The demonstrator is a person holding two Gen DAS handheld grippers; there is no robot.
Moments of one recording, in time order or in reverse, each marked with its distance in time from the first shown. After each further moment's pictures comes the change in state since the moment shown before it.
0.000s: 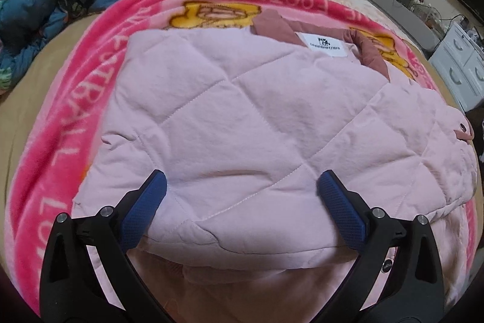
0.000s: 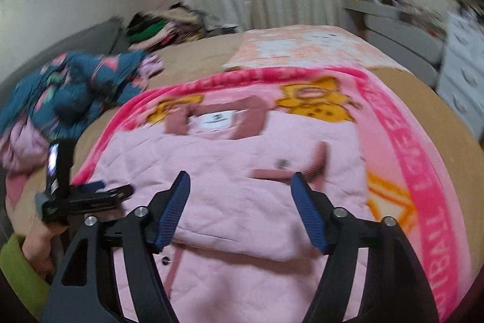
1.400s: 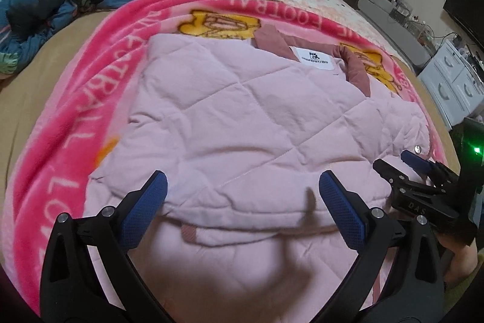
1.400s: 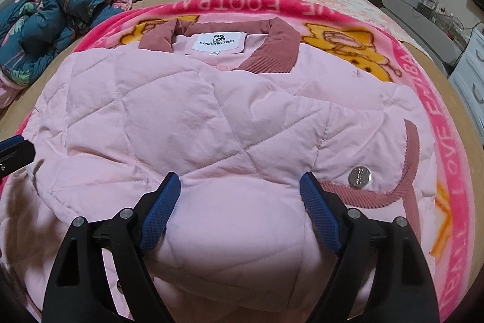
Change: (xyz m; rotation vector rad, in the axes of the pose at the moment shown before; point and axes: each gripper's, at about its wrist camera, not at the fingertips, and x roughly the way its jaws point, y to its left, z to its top) left arm -0.045 0.009 -0.012 -0.051 -0.048 -0.043; right arm 0.128 0.019 -0.028 -0.068 0.258 -0.122
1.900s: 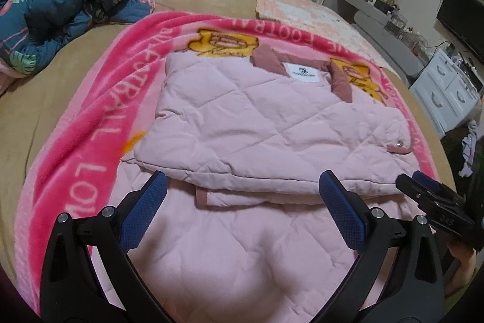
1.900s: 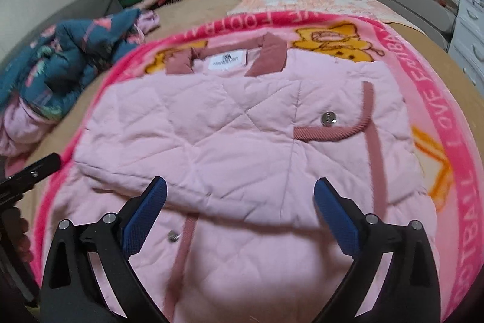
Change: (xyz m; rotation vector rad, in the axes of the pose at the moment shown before) left arm -0.060 -0.002 -0.018 -0.014 -0.072 -0.014; right arm -0.095 -0.015 -0.036 0.159 -0.100 0.137
